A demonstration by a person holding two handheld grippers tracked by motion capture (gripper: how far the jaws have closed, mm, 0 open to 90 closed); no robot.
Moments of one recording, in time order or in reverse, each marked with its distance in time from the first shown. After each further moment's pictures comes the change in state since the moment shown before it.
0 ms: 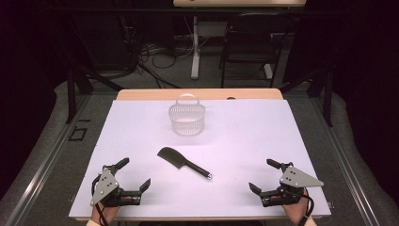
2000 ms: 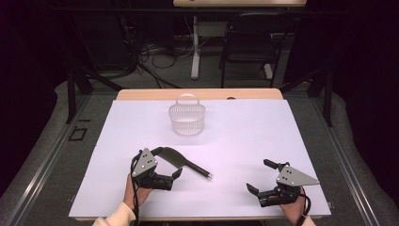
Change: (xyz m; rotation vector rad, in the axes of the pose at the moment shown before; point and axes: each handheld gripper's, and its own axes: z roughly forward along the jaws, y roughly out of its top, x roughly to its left) left arm -0.032 0.040 0.088 0.172 -0.134 -0.033; right arm 0.002 -0.001 0.008 0.022 0.030 0.002
